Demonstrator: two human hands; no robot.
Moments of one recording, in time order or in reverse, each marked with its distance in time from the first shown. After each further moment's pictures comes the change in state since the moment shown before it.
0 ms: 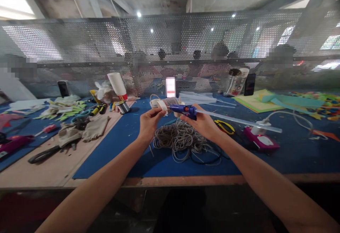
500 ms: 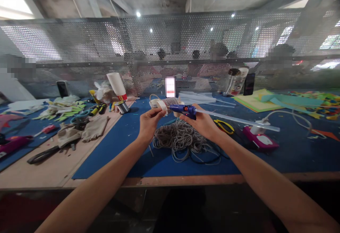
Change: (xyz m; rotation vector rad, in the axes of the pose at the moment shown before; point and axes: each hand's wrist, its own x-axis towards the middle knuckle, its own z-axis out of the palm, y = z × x) left_hand 0.000 0.000 0.000 -0.023 -0.007 -0.010; right_hand 0.000 0.001 0.001 0.007 0.014 0.008
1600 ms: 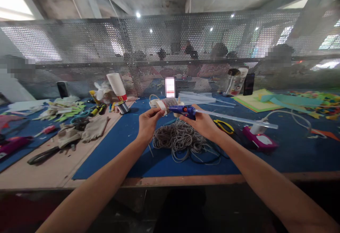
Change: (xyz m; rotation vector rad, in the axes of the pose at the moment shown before) left_hand 0.000 0.003 0.001 -0.009 0.017 0.003; right_hand 0.000 0.004 0.000 -0.032 -0.006 -0.037
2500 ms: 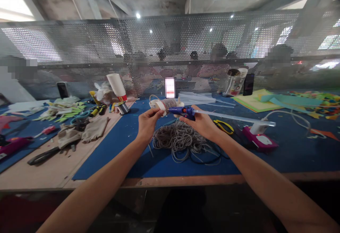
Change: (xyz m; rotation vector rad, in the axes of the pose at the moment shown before) left_hand 0.002 -0.004 -0.002 0.022 0.012 -0.001; right_hand 0.000 0.001 0.000 0.047 -0.036 0.038
